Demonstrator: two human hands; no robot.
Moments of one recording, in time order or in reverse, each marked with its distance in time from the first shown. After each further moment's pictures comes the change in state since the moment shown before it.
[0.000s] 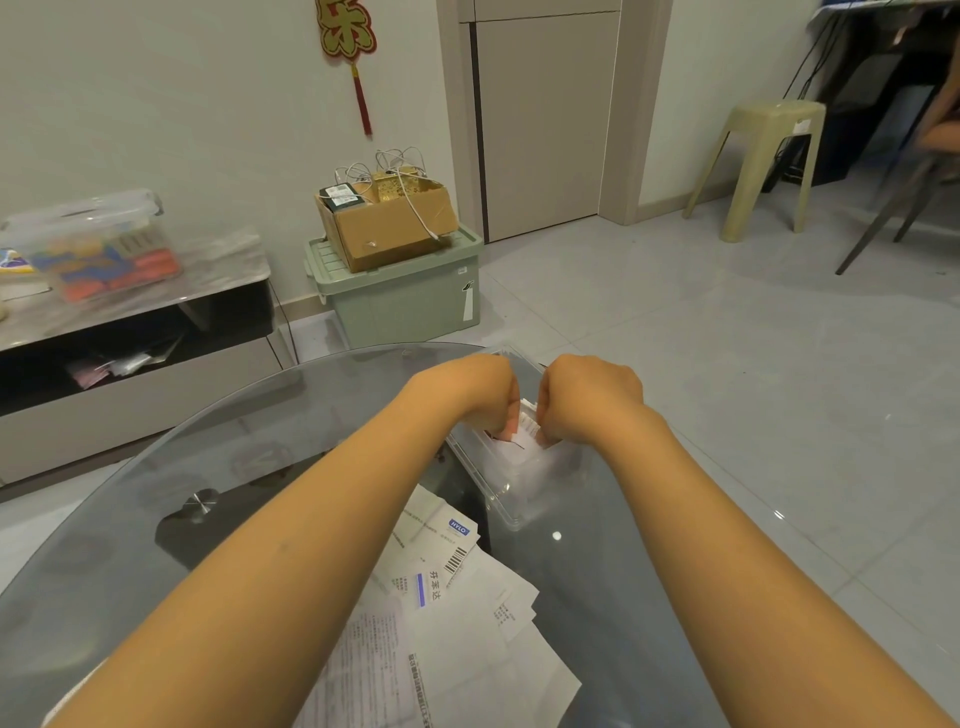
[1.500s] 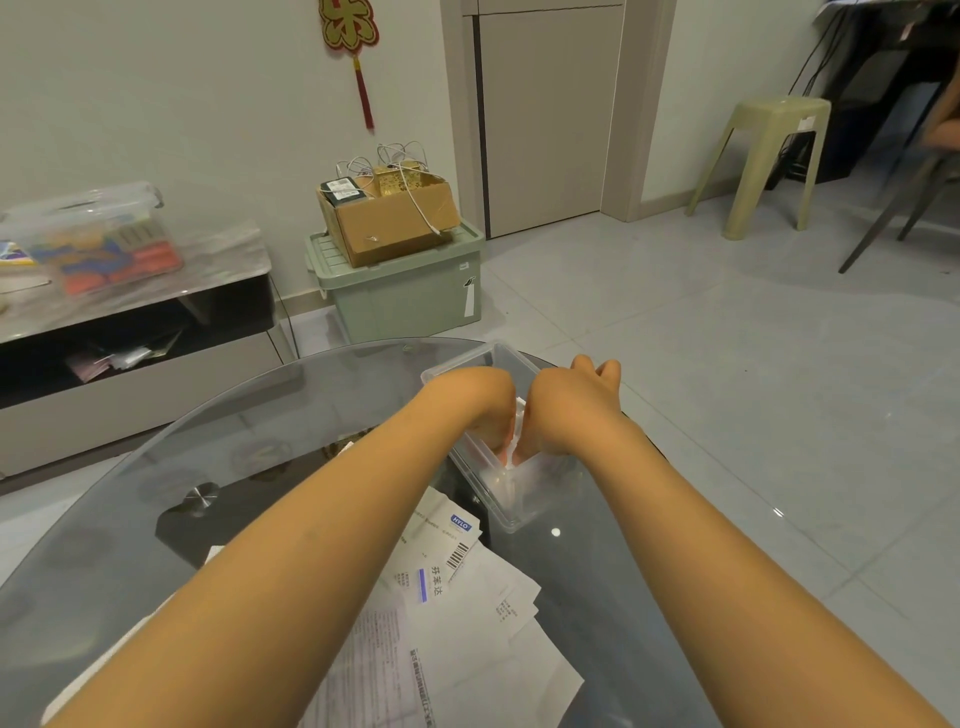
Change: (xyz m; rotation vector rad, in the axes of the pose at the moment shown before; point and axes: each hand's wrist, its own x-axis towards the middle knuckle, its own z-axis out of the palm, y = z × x) left_hand 0.009 0.004 0.013 0.206 -0.123 -0.067; right_hand 0.005 -0.013 0.018 -0.148 -0.022 -0.042
